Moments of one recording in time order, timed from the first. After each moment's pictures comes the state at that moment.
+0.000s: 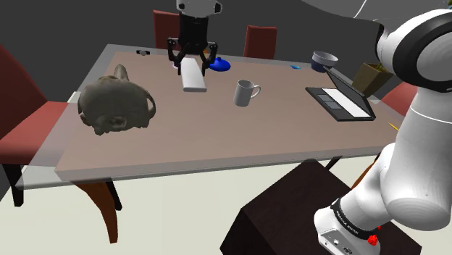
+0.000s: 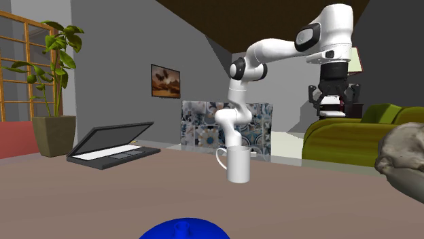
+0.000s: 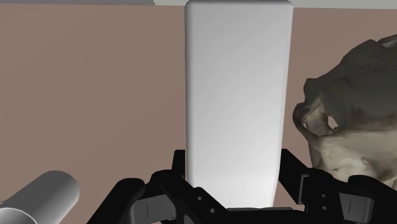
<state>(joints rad) 0.33 0.35 0.16 -1.33 -0.05 1.66 0.90</state>
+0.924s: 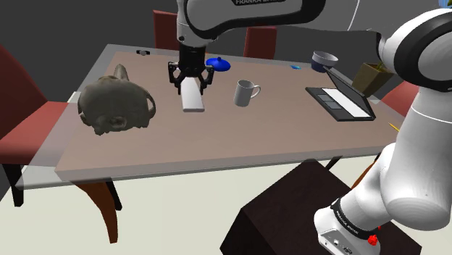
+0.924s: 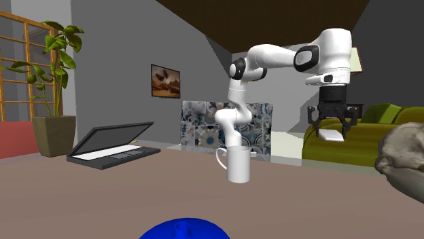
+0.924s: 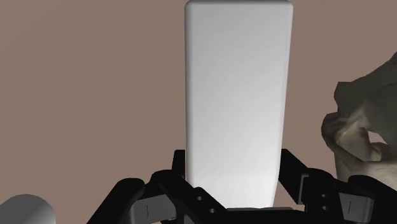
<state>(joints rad) 0.32 0.34 0.15 -1.53 -0.05 1.85 0.90</state>
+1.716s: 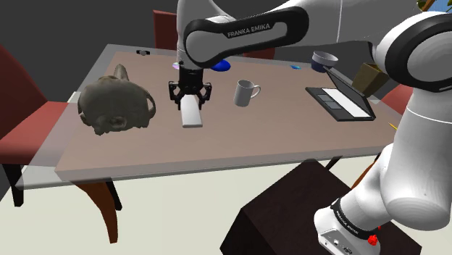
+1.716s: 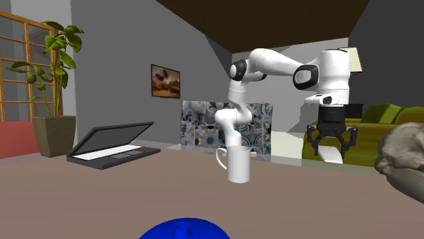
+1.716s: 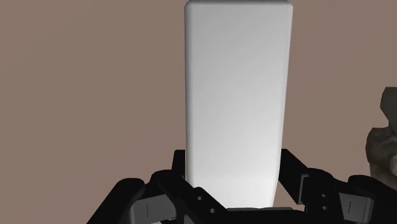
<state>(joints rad) 0.32 0.37 0.15 -1.64 -0.06 2.00 0.91</state>
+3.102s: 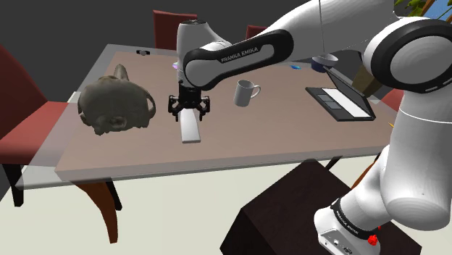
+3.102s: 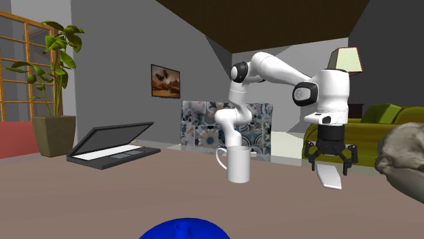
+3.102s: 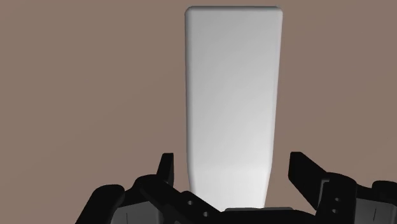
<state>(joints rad) 0.32 0.43 0.15 -1.72 -0.07 2.13 0.92</state>
